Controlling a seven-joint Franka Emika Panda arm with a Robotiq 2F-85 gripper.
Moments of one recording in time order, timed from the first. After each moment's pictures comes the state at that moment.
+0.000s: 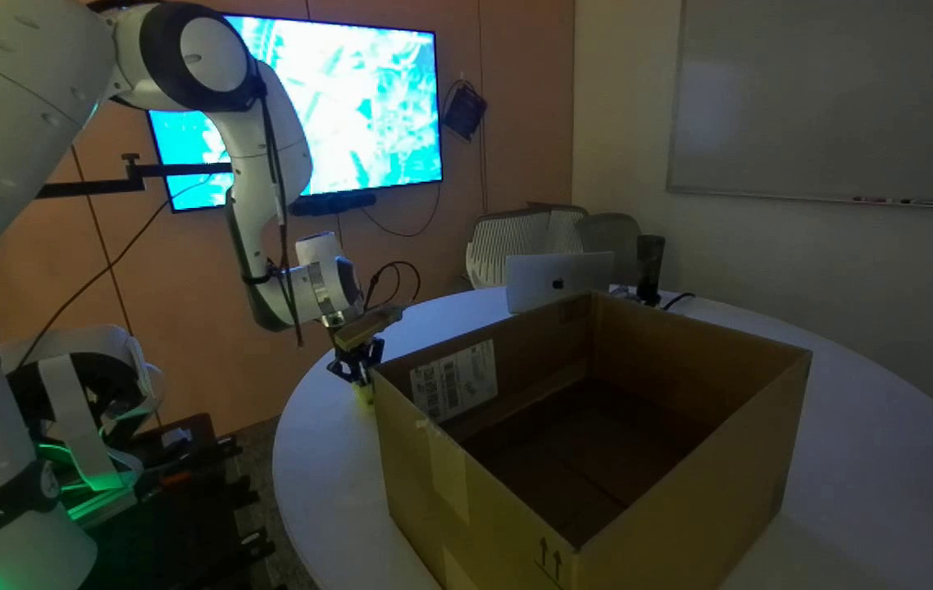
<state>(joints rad) 0.33 0.69 0.15 -2.12 -0.88 2.91 -0.51</state>
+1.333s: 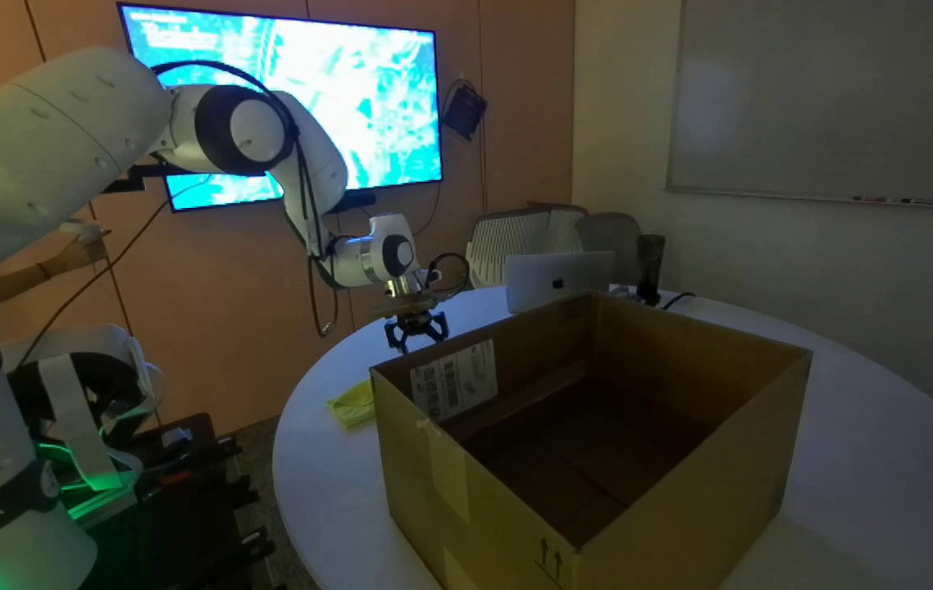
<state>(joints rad) 0.39 0.96 0.11 -1.49 -0.43 2.47 -0.14</state>
